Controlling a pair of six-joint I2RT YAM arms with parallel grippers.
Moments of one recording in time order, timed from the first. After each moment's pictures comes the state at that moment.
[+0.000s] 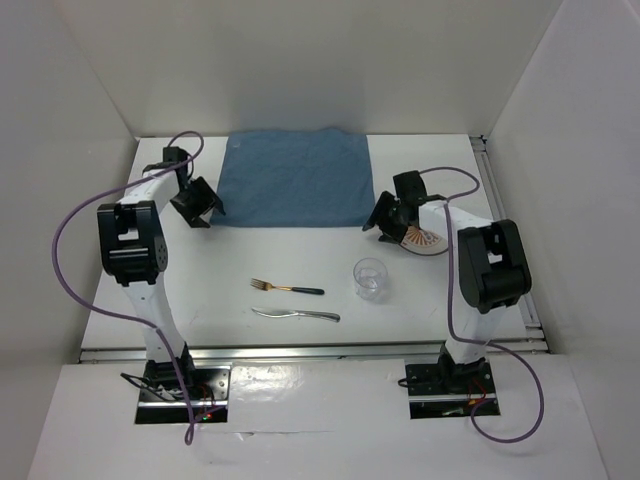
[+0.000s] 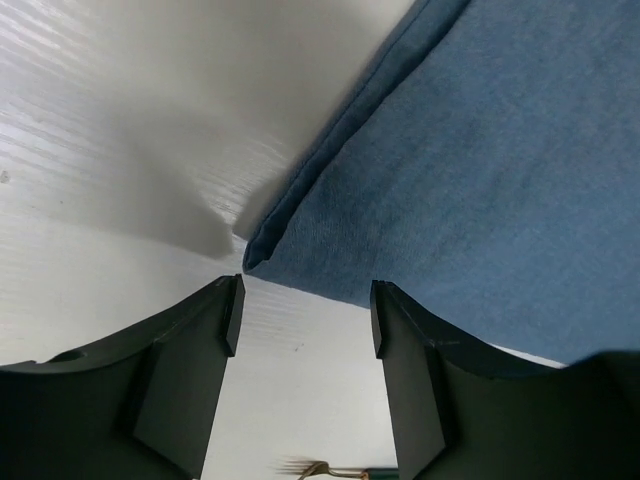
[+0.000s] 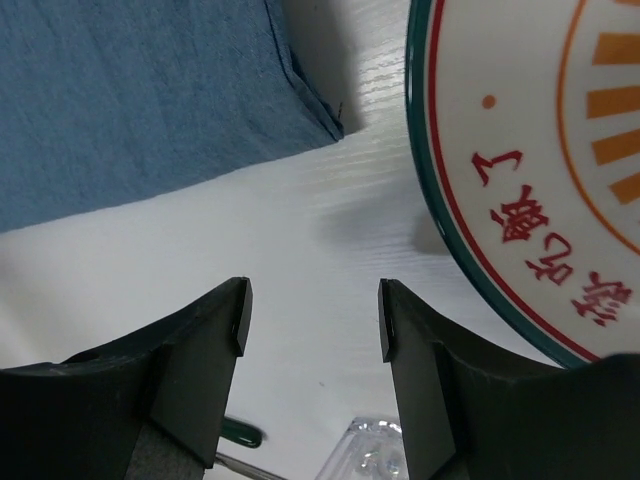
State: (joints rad) left arm 0.14 2.07 1.59 -0.72 0.19 -0.61; right arm 0.22 1.77 1.11 -0.32 -0.16 0.73
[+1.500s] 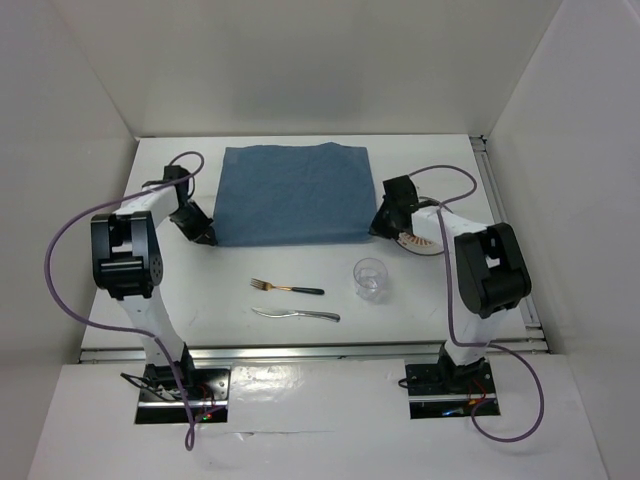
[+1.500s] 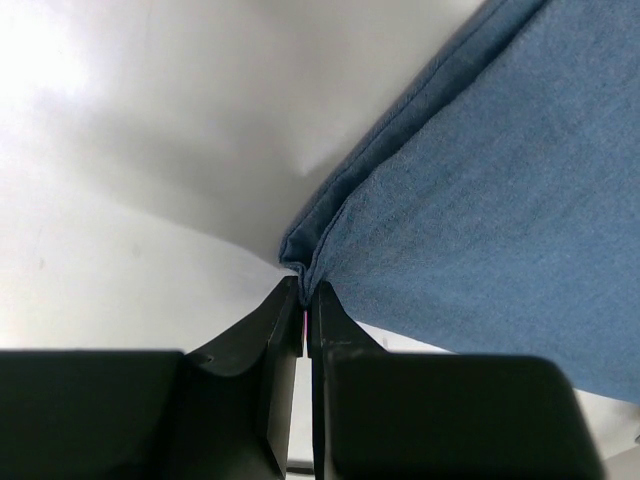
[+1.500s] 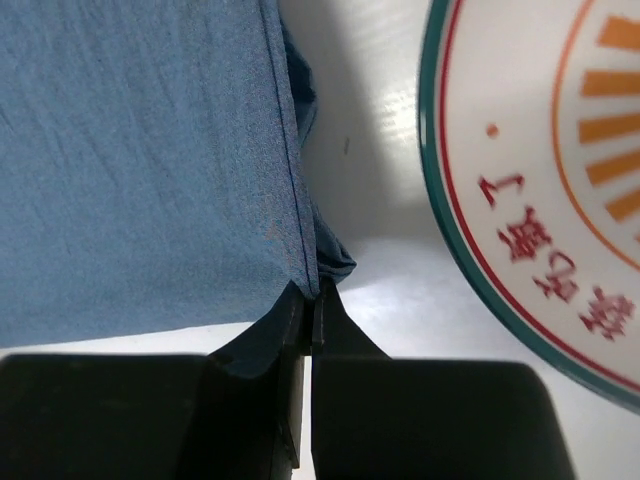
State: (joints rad) left arm 0.13 1.97 1.39 -0.74 0.13 -0.63; right arm 0.29 1.78 1.10 -0.24 0.02 0.76
